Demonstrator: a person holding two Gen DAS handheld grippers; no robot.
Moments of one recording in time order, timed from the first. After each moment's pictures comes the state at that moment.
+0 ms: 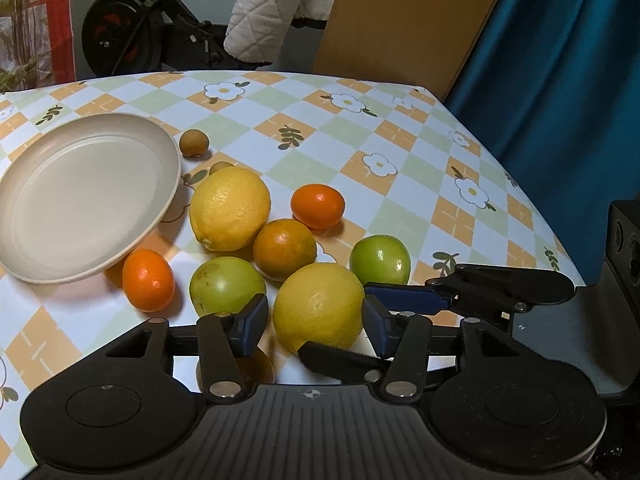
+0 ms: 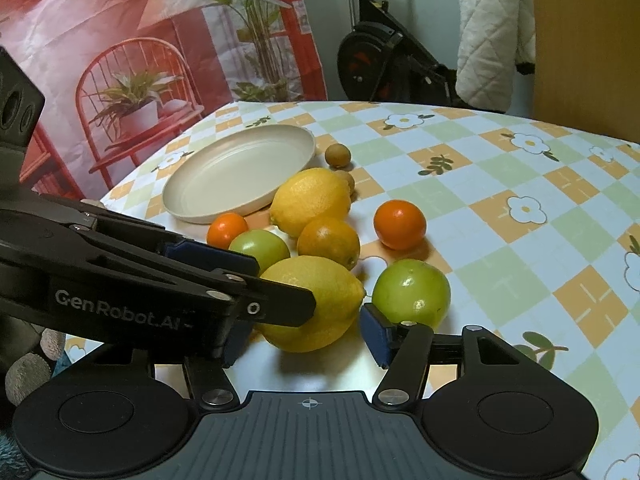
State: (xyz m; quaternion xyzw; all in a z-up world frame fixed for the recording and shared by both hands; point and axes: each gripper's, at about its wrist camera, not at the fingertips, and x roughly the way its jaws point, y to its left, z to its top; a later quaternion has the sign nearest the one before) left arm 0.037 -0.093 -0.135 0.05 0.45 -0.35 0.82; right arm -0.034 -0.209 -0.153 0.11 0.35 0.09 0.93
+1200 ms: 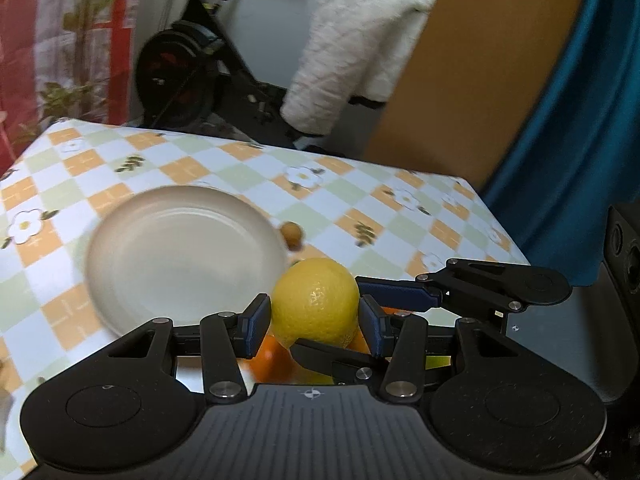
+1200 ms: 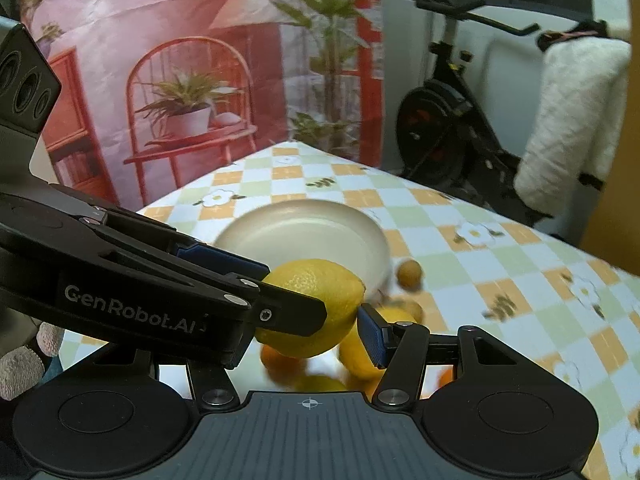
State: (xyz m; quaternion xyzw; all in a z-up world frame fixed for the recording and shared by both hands) left arm 0.077 -0.013 -0.083 -0.03 0.39 -0.30 0.87; right arm 0.037 -0.145 -0.085 -0.01 0.29 0.15 0.94
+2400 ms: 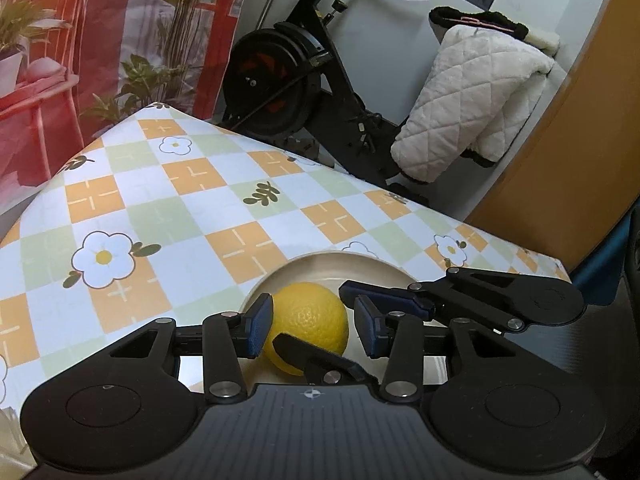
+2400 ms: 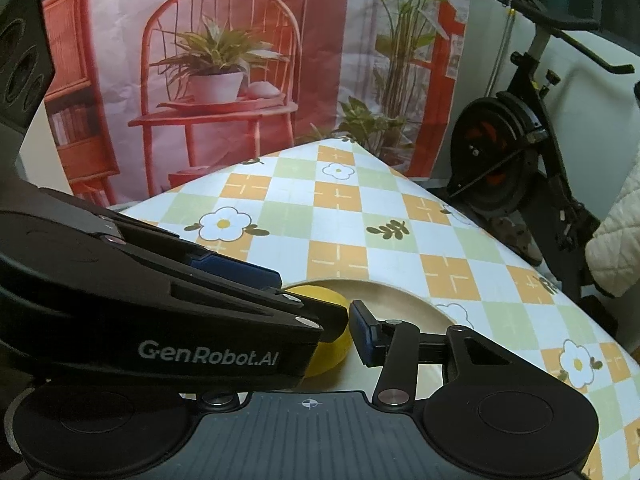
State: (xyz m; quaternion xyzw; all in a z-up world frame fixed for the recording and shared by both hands) left arm 0.204 0.053 -0.117 -0.09 0.39 -0.20 0.89; right arm 0.213 -0.046 -0.102 -0.09 0.32 0.19 0.92
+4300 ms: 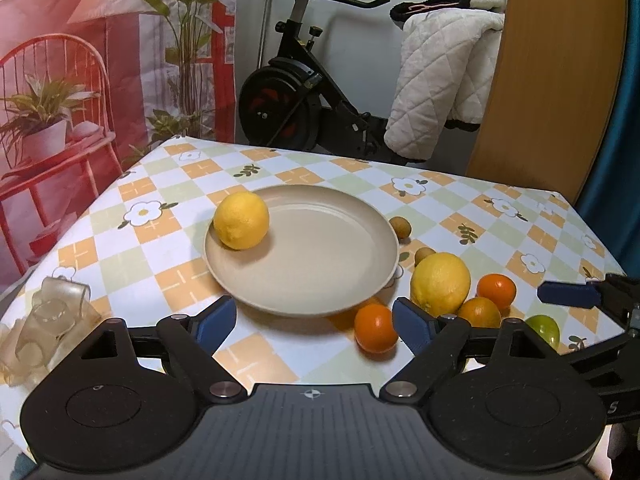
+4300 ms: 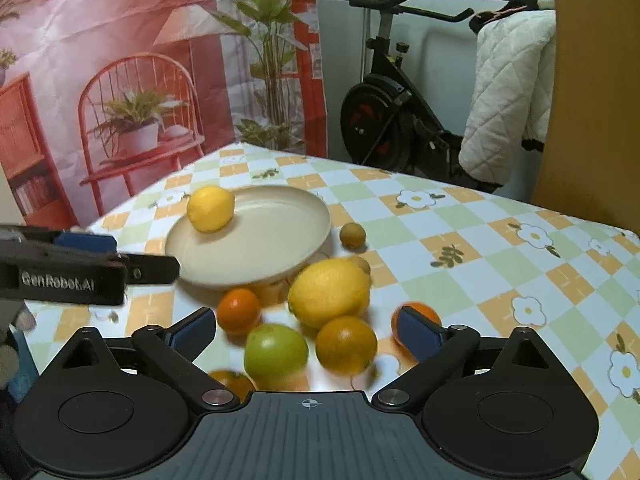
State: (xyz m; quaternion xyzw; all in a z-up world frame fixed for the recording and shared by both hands) left arm 0.039 0.005 -0.094 0.02 0.34 -0.14 0.93; right arm -0.014 -0.176 -0.118 0.03 0.29 0.06 0.95
